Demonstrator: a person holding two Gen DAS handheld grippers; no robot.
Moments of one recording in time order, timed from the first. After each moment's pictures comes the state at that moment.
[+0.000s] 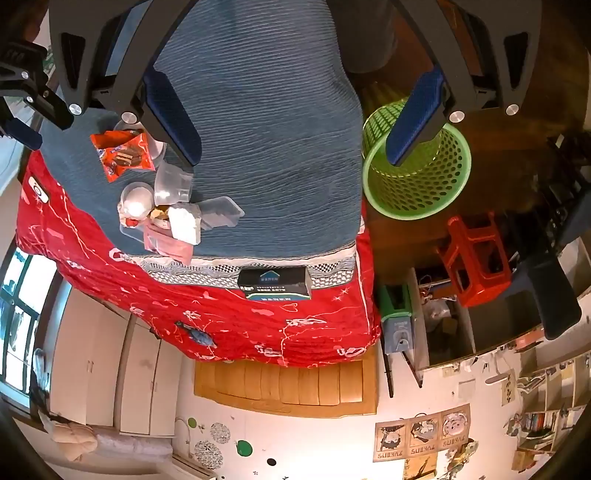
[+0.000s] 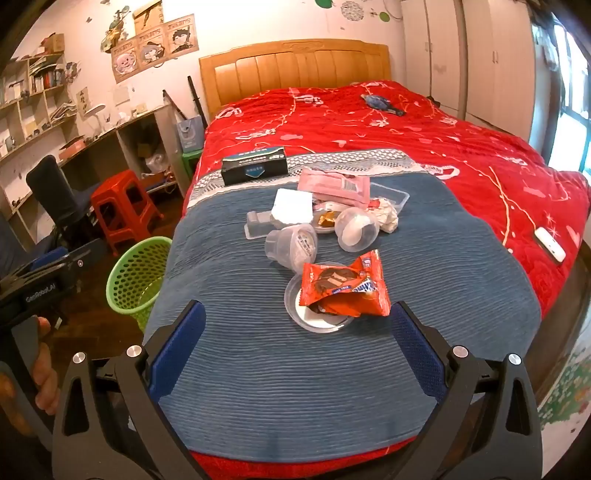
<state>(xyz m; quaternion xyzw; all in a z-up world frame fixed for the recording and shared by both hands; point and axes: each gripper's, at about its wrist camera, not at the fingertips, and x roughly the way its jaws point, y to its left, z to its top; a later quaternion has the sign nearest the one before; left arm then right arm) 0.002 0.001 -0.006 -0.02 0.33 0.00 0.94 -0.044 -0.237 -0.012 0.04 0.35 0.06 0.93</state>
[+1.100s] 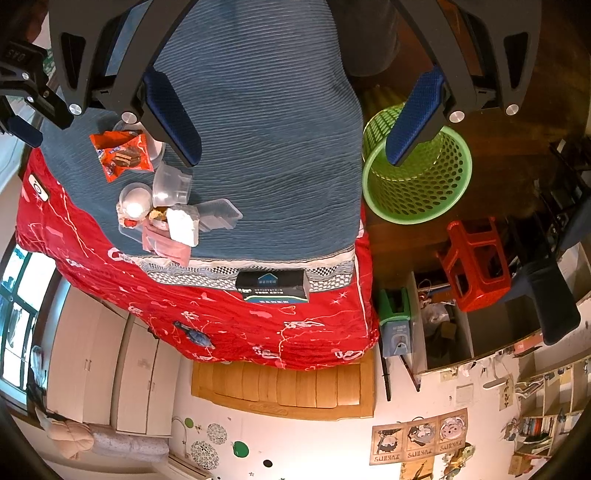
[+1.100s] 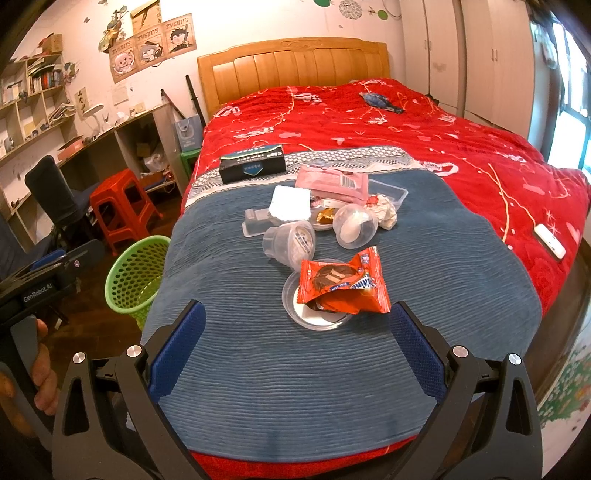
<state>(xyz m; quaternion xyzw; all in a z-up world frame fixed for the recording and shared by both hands) 0.005 0.006 -0.014 -0.03 0.33 0.00 0.94 -0.043 -0.238 -0.013 0.04 0.35 0.06 0.93</state>
